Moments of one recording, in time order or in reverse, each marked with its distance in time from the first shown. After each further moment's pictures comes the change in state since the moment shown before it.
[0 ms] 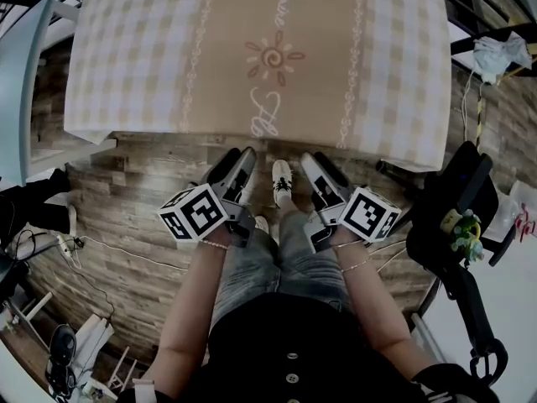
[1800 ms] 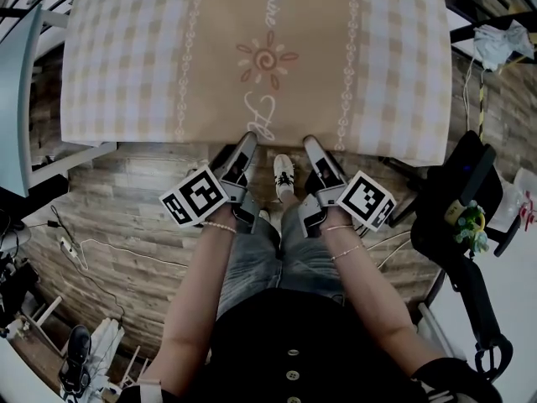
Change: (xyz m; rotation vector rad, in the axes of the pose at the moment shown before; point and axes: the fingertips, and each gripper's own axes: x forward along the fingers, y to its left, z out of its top) left arm 0.035 0.004 0.015 -0.111 0.015 0.000; right arm 0.019 -0.023 0.021 0.194 -0.133 -0.074
